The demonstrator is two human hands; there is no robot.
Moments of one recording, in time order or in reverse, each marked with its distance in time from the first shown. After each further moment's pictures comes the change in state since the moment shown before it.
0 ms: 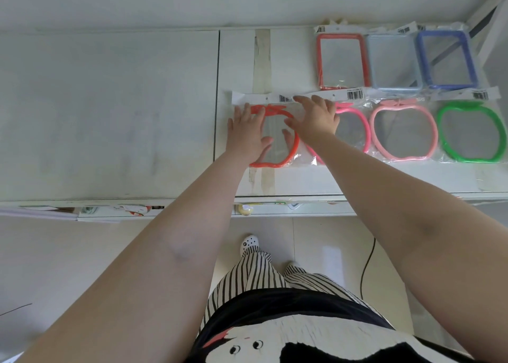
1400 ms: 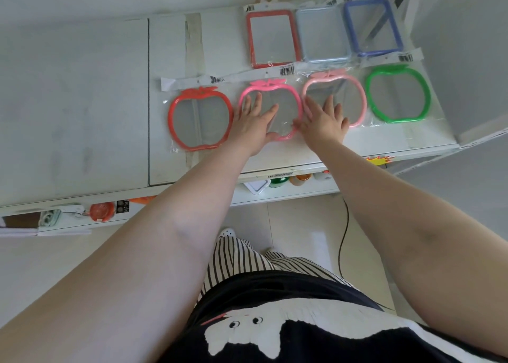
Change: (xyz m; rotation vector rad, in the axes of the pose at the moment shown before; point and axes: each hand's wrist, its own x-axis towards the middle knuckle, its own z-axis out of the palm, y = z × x) left_hand -0.010 0.129 0.058 0.214 -0.138 0.299; right_hand -0.044 0.158 -0.037 -0.023 0.015 0.209
